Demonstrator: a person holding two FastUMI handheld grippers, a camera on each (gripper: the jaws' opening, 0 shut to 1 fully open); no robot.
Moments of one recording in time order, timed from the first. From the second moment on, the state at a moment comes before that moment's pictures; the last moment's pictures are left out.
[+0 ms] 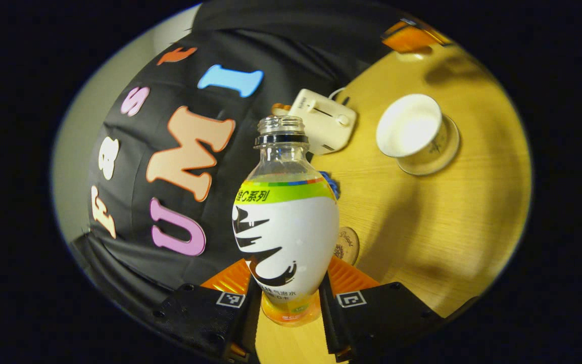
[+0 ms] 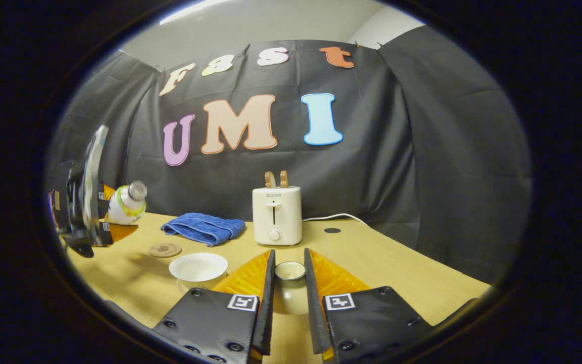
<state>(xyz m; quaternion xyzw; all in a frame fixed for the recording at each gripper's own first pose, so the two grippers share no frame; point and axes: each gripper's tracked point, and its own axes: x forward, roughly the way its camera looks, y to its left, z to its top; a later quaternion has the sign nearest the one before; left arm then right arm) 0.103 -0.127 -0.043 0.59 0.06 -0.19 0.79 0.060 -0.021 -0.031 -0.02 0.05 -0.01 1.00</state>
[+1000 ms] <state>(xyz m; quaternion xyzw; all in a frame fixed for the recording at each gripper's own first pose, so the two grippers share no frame) 0.131 -0.150 -0.045 0.79 0.06 -0.22 0.56 0.062 -0.024 -0.033 -0.02 0.05 -0.01 1.00</state>
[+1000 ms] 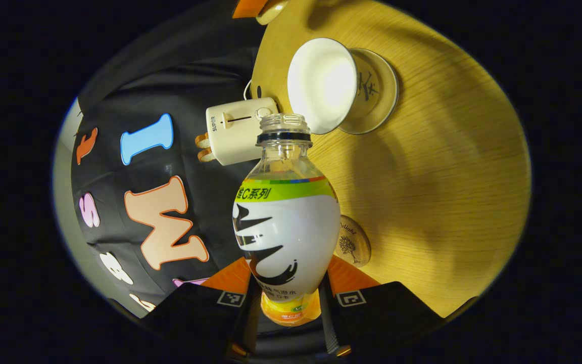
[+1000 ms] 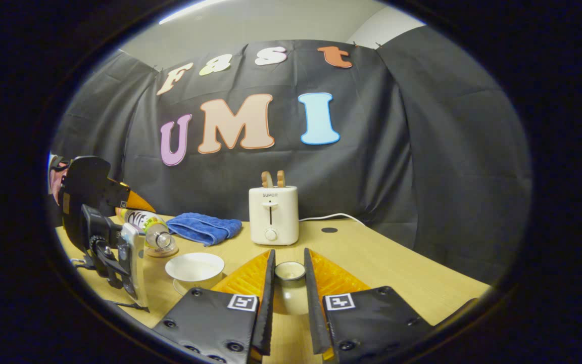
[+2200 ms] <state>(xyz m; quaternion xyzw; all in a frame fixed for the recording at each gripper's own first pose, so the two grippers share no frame) 0.137 -0.171 -0.007 0.88 0.01 -0.19 0.44 0.063 -0.024 -0.033 -0.02 0.05 -0.01 1.00</state>
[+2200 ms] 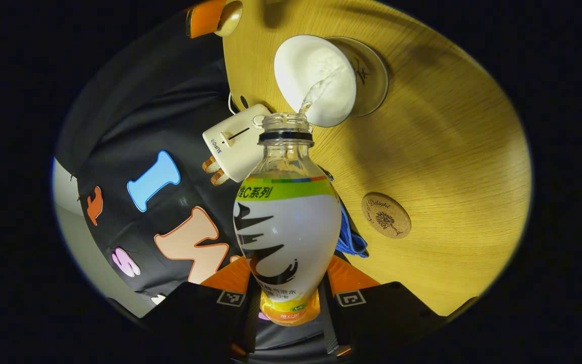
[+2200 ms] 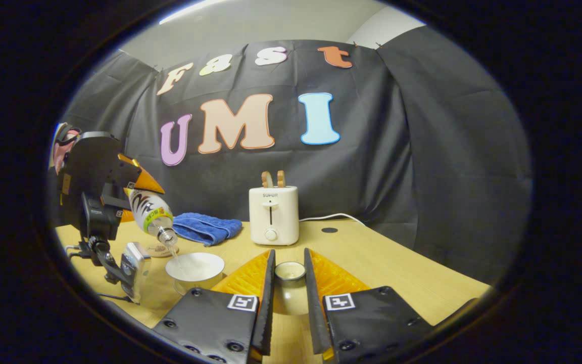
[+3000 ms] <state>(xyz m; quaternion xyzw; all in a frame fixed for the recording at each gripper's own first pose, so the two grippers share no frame) 0.124 -0.162 -0.042 0.70 0.10 -0.24 0.67 0.062 -0.023 -0.032 -0.02 0.05 -0.01 1.00</state>
